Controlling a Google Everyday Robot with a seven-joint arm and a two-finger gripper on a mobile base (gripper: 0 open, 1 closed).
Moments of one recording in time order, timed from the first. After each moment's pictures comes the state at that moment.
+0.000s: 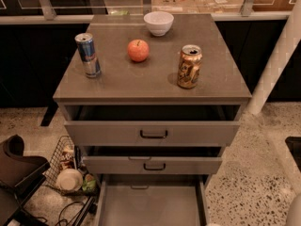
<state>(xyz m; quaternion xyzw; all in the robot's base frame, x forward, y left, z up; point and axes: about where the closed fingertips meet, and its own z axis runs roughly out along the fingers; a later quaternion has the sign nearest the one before) 0.283 -0.142 0.153 -0.73 0.67 0.09 0.11</state>
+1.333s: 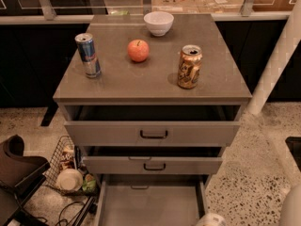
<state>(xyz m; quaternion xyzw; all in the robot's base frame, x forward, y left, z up) 0.326 -0.140 0.158 -0.74 0.65 0.07 0.14</state>
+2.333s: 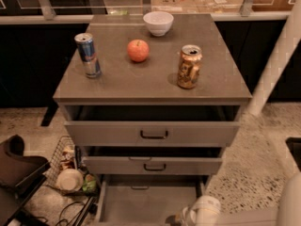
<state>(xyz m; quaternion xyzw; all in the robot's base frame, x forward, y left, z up) 0.413 -0.127 0.202 -0.78 0.59 0.01 0.19</state>
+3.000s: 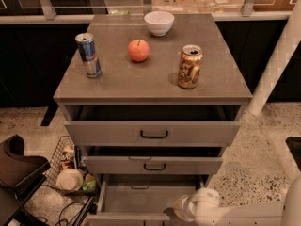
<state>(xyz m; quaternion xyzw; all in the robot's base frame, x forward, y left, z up) 0.445 -0.124 0.233 -0.79 0.57 -0.03 0.21</state>
